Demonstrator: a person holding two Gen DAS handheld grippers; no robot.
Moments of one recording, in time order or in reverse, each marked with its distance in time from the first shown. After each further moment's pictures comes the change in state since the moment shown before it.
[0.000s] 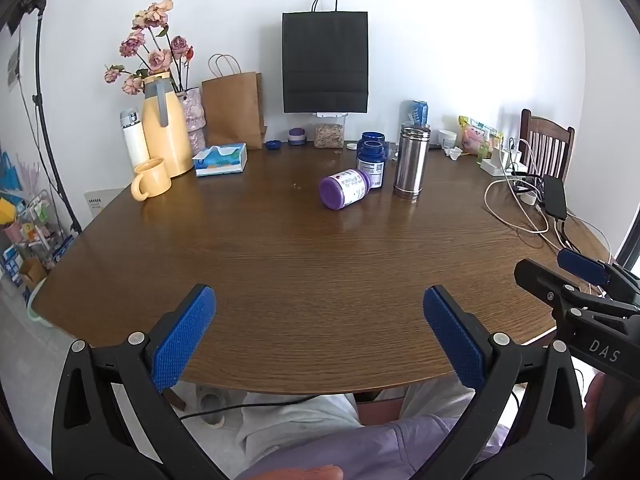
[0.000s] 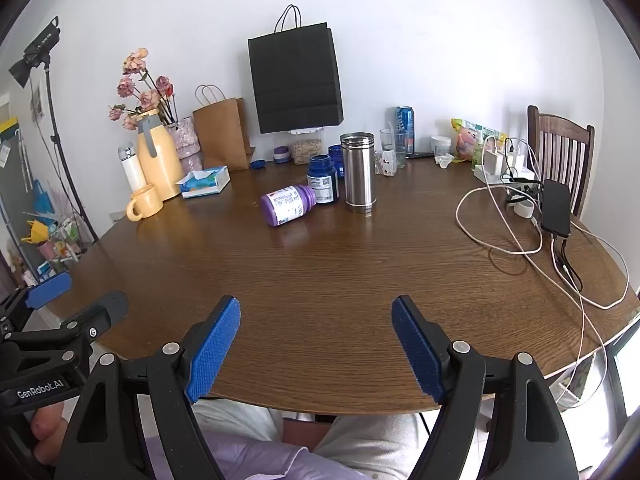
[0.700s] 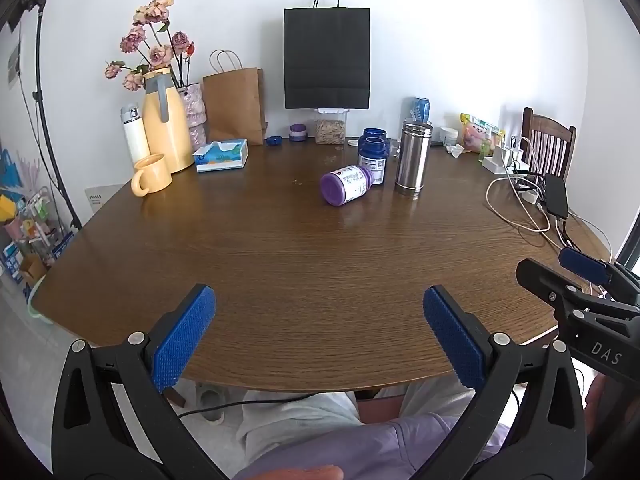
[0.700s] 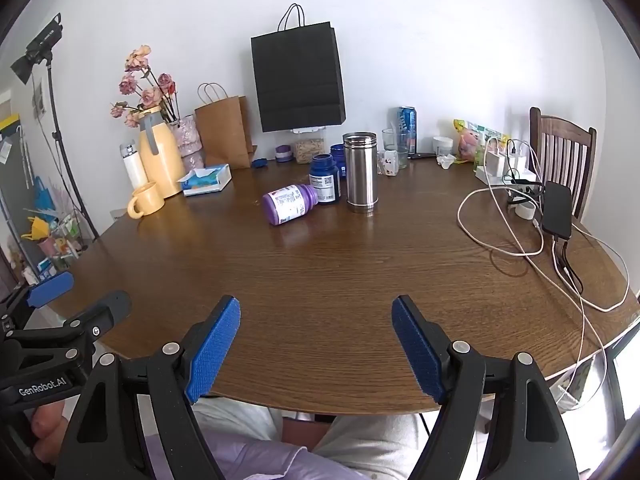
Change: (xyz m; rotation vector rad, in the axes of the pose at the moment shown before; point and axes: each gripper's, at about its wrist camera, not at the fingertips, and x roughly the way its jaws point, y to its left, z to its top) left arm 0.003 -0.001 0.000 -0.004 0.012 -0.001; right arm 0.001 0.001 0.001 -0.004 0.006 0.005
